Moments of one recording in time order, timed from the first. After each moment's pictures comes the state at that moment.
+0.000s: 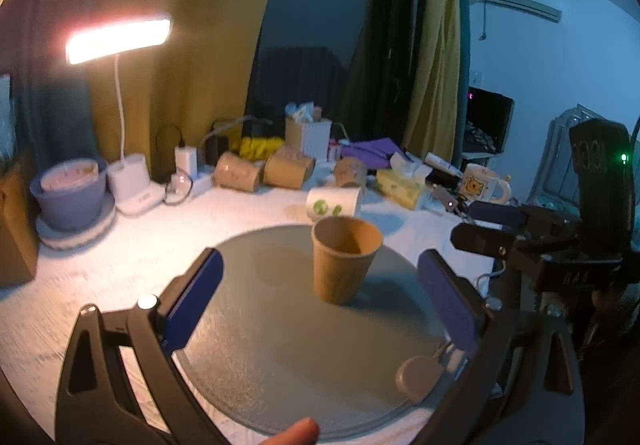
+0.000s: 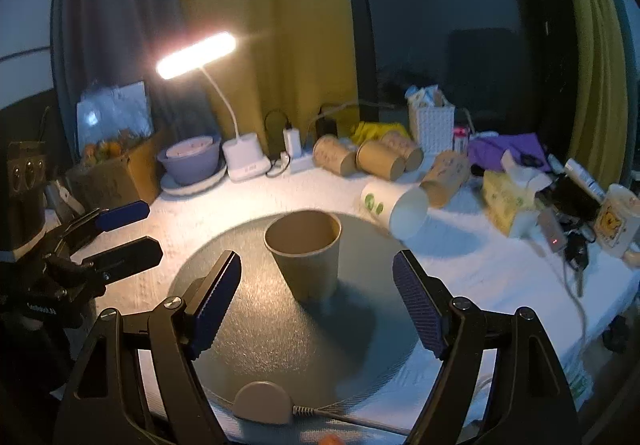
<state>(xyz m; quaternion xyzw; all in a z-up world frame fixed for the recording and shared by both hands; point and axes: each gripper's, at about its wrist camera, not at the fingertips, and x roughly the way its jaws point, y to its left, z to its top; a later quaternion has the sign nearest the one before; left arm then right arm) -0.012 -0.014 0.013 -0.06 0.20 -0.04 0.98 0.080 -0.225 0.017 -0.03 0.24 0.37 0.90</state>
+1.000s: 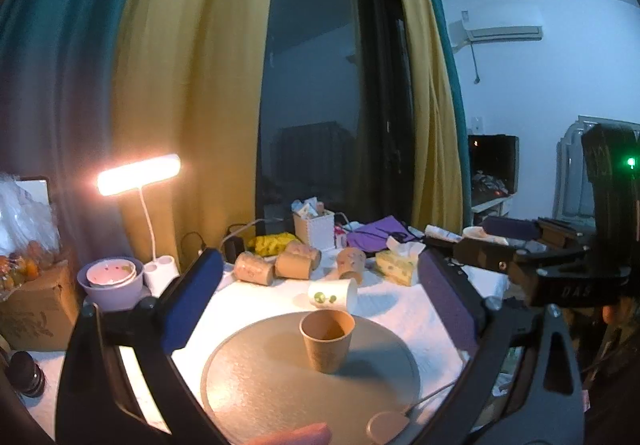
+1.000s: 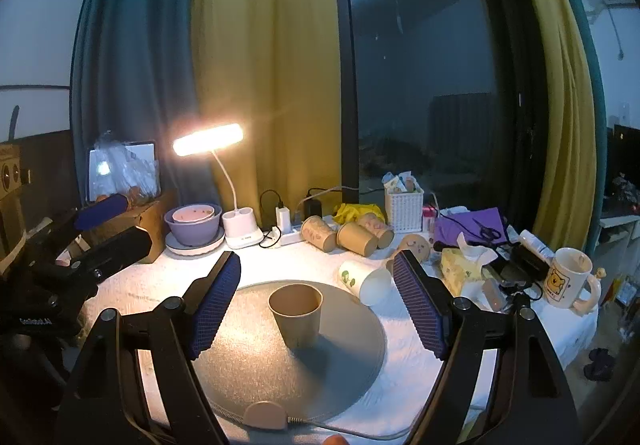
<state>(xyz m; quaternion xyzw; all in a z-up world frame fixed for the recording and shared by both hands) -0.069 -0.063 0.093 0.00 0.06 0.01 1.00 0.030 -0.273 0.088 -0.02 0.13 0.35 0.93</state>
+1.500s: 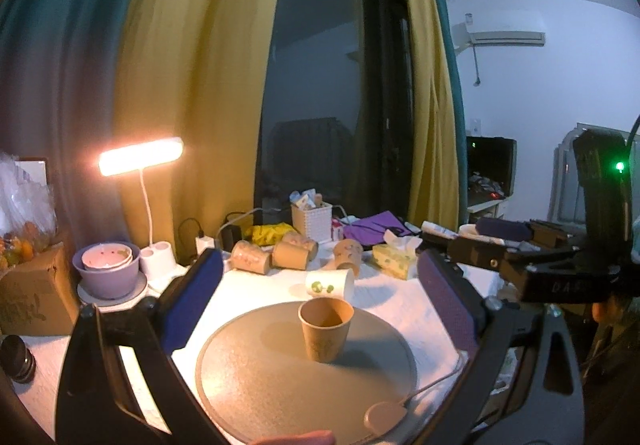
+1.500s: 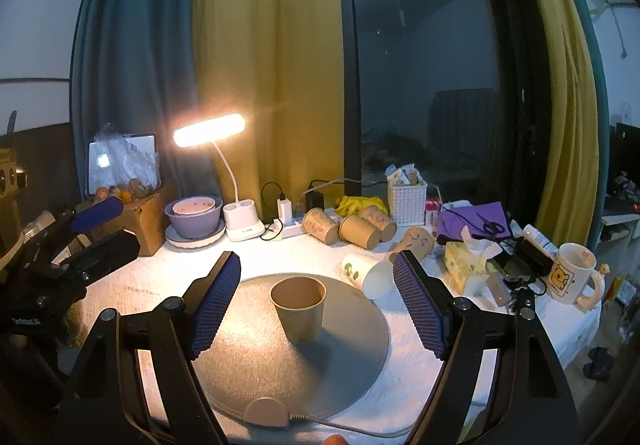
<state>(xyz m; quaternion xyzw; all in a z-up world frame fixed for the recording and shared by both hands) -0.073 -0.052 0.079 -0.02 0.07 0.00 1.00 0.034 -0.267 0.079 -0.02 0.15 0.35 0.92</state>
